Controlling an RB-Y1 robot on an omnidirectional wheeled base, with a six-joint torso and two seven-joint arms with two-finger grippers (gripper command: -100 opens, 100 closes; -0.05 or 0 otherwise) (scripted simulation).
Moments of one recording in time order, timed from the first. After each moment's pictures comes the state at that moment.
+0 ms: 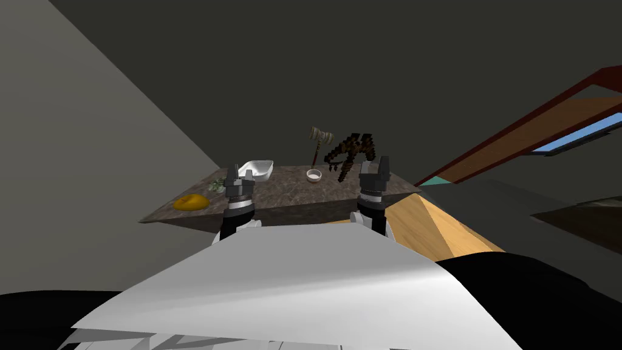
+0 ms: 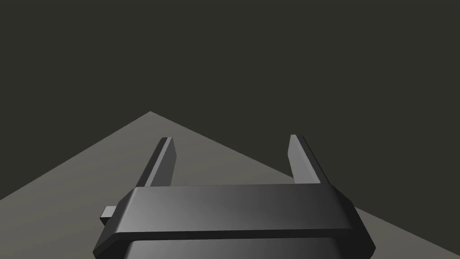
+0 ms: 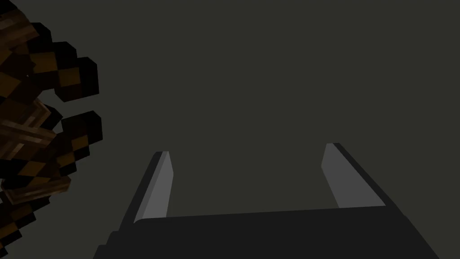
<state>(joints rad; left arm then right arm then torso) 0.55 -0.01 0.02 -2.25 -0.04 -0.55 0.01 0.48 -0.02 -0.07 -2.33 0.07 -0.59 -0.05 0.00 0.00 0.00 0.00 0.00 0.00</state>
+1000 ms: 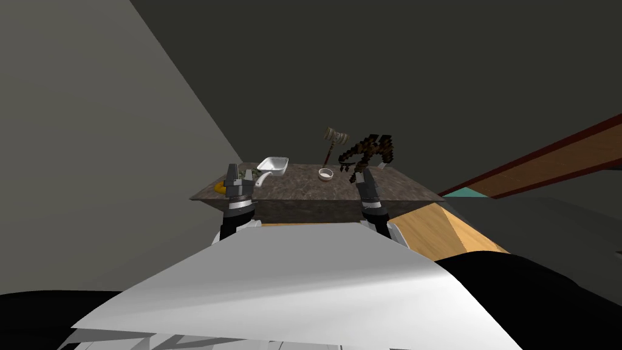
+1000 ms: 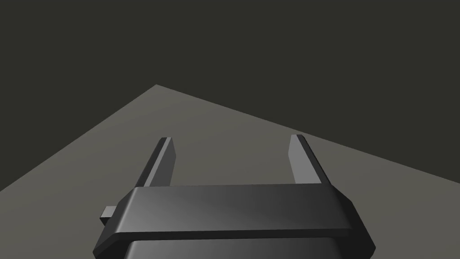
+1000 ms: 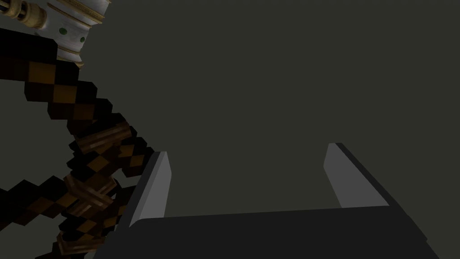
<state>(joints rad) 0.55 -0.01 0.02 -2.25 -0.04 -0.55 0.01 0.57 -0.18 -0.15 -2.24 0.26 -0.62 -0.17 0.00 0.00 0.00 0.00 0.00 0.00</state>
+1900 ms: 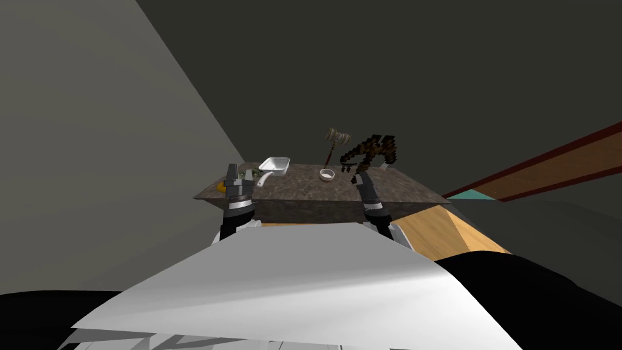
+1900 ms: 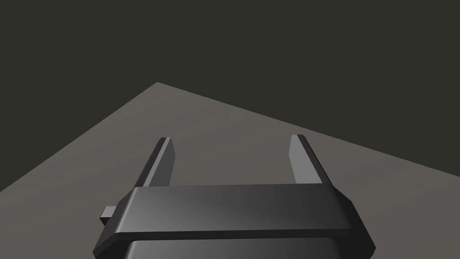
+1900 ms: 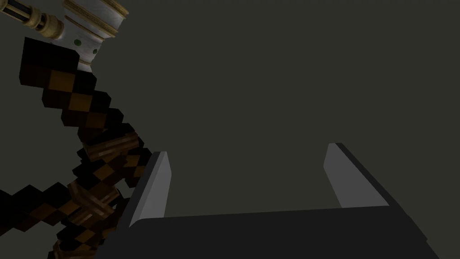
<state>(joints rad) 0.55 -0.01 0.02 -2.25 -0.04 -0.55 0.01 0.59 -0.21 -0.19 -2.21 0.32 -0.64 -0.20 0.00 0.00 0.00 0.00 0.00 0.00</state>
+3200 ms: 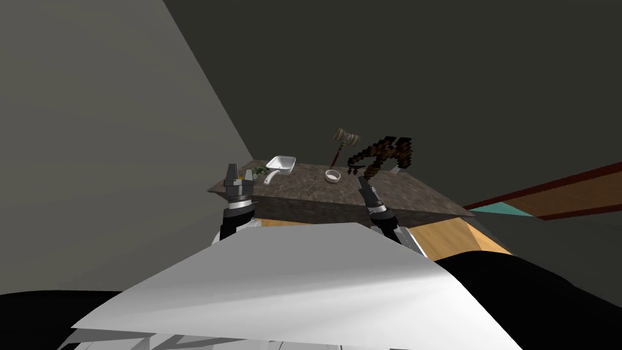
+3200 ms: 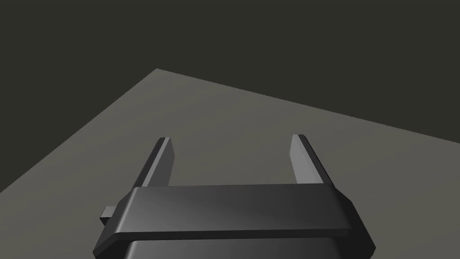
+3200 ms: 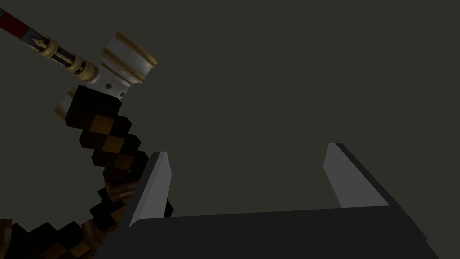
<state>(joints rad) 0.55 -0.01 0.02 -2.25 -0.04 -0.55 0.01 0.63 -0.29 -0.25 -2.17 0.42 -0.66 -0.25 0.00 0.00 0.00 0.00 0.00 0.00</state>
